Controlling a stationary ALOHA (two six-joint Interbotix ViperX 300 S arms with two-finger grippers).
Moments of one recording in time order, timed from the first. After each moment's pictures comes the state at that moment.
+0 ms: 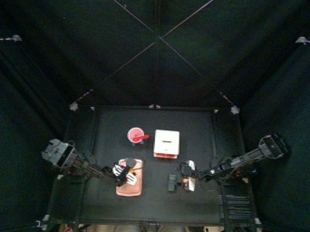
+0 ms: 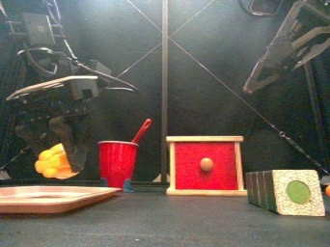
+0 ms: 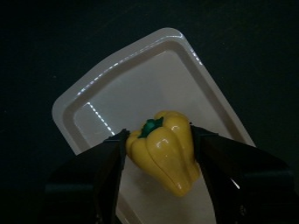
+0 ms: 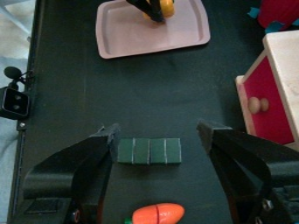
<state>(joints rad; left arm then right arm) -0.39 0.05 0.65 0.63 0.88 -1.81 0.38 -0.44 0.90 -1.02 0.37 1.35</state>
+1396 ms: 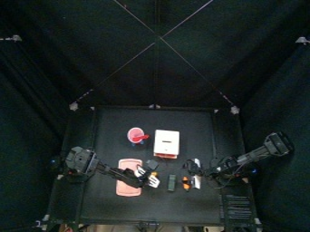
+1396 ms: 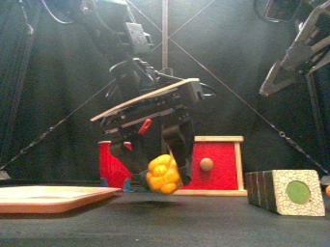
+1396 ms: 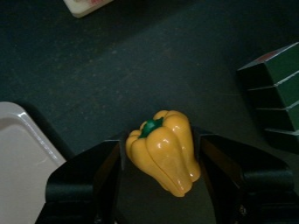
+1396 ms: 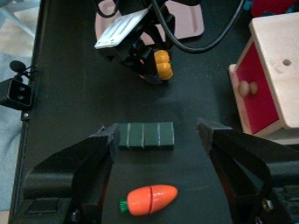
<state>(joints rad) -0.28 0.37 0.26 0.67 0.73 -1.74 0.41 -0.58 1.00 -1.00 0.36 1.35</state>
